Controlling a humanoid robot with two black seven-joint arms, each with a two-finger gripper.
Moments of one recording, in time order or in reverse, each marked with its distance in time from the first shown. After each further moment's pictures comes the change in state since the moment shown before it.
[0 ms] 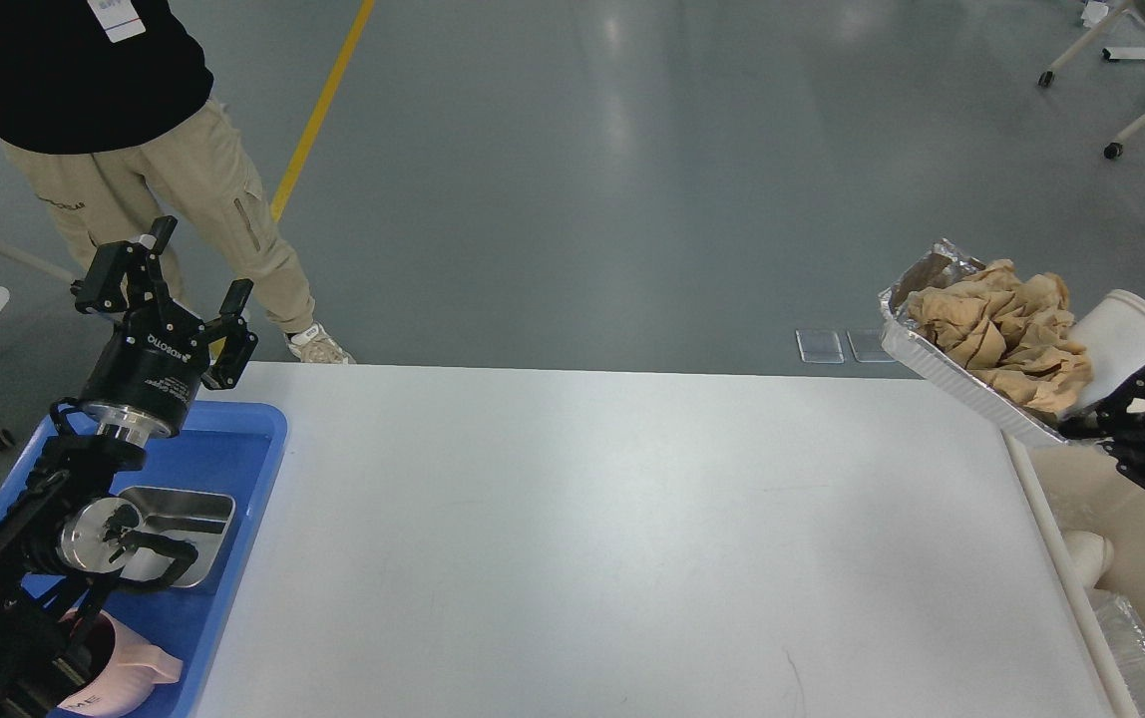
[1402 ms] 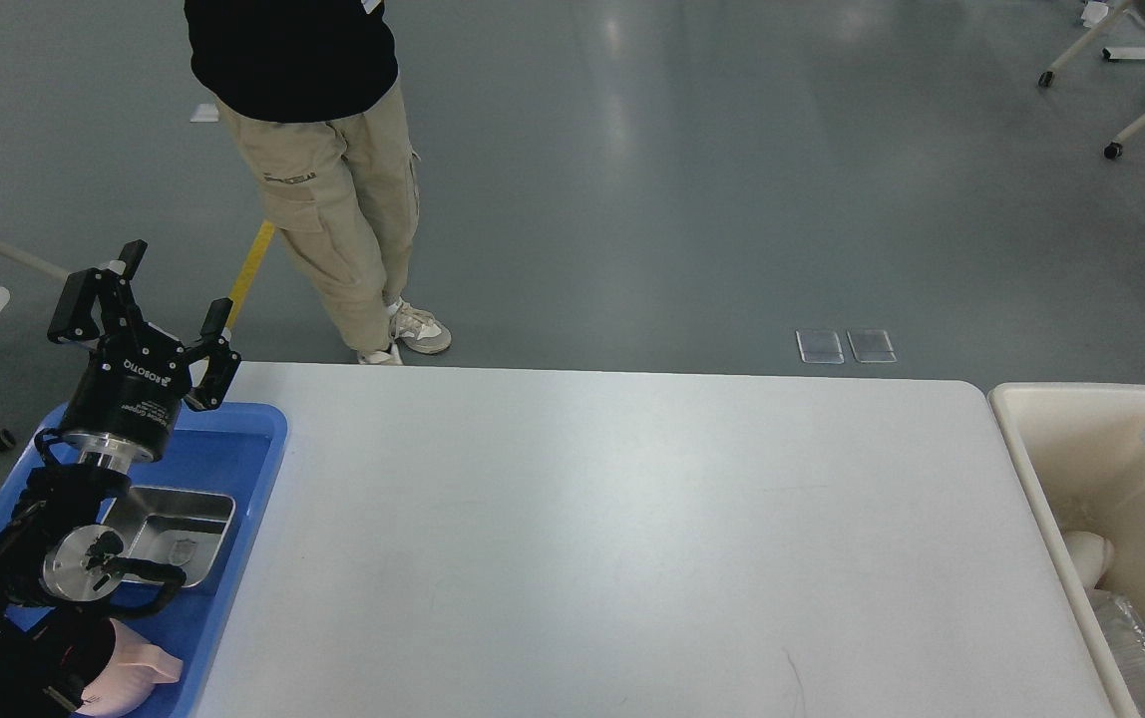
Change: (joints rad) left arm 0.071 -0.012 -0.071 -0.018 -0.017 -0.050 -0.005; right arm -0.437 0.050 -0.003 -0.386 0.498 -0.117 0.001
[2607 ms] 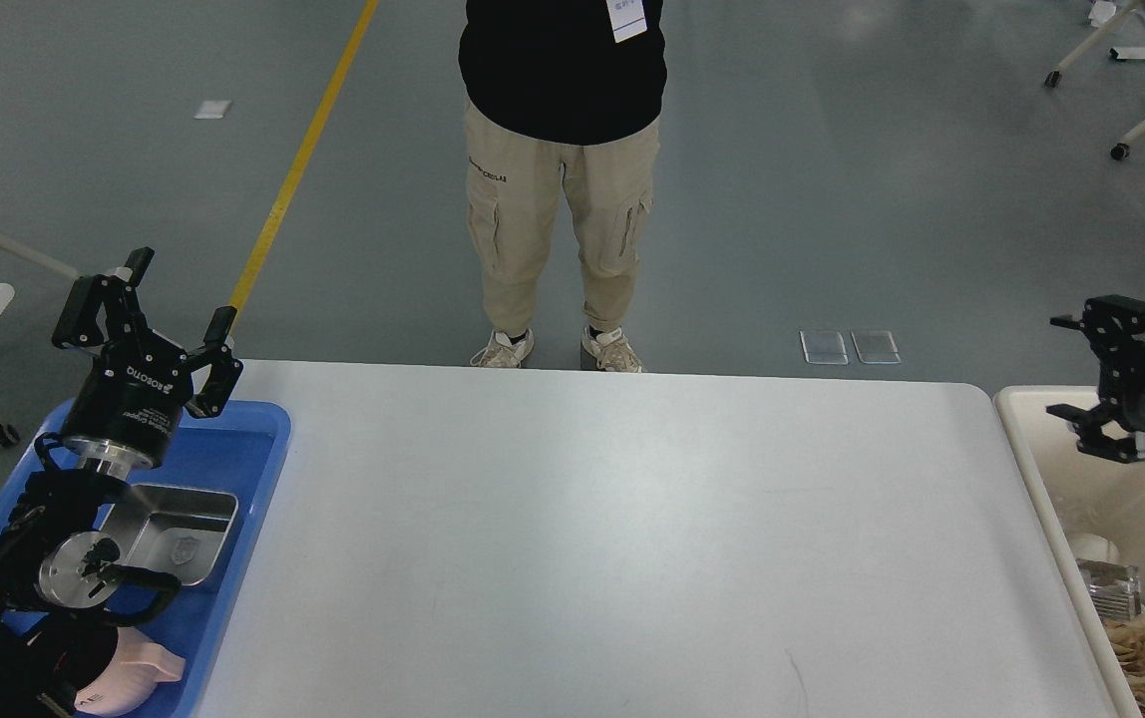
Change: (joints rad) left arm 0.002 0.016 0.021 0.002 0.007 -0.009 -0.003; right arm 0.307 0.269 0.230 0.051 -0.257 -0.072 -0.005
